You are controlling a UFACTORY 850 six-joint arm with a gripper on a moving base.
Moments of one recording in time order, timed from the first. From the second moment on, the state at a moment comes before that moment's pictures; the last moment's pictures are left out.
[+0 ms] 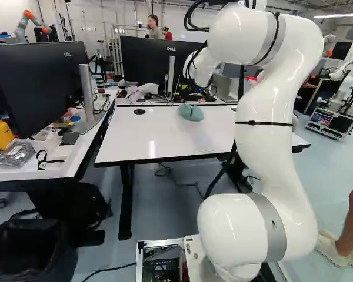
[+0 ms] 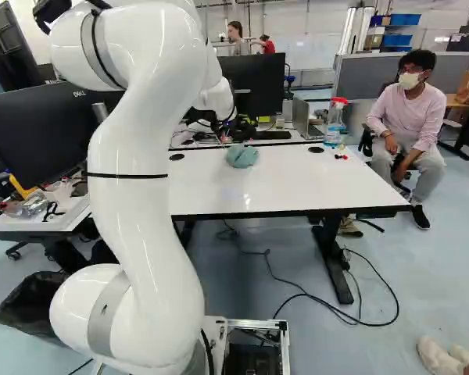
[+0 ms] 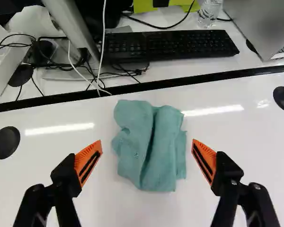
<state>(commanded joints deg) -4.7 -28.8 -80.2 0.3 -10.7 0.0</state>
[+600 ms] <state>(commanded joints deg) -4.0 -21.5 -68.0 0.2 -0.8 0.0</state>
